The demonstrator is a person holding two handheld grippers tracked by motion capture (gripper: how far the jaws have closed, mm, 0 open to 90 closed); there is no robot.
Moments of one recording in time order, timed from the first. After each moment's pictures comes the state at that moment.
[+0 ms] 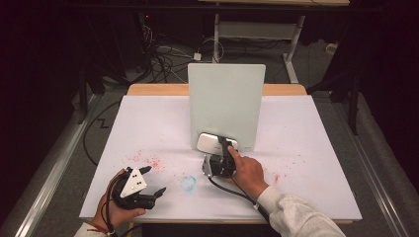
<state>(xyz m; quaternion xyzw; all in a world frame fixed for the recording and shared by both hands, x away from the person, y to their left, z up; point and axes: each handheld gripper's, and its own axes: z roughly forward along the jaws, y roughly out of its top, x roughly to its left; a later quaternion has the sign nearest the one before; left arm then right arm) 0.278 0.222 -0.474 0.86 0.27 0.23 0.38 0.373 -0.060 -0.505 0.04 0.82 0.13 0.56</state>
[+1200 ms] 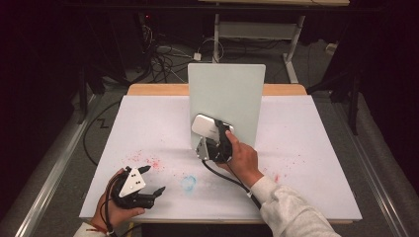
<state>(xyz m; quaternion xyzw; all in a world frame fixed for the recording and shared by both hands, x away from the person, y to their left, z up) 0.279 0.225 -0.473 0.85 0.27 0.24 0.38 0.392 -0.045 -0.457 0.10 0.79 0.18 0.58</state>
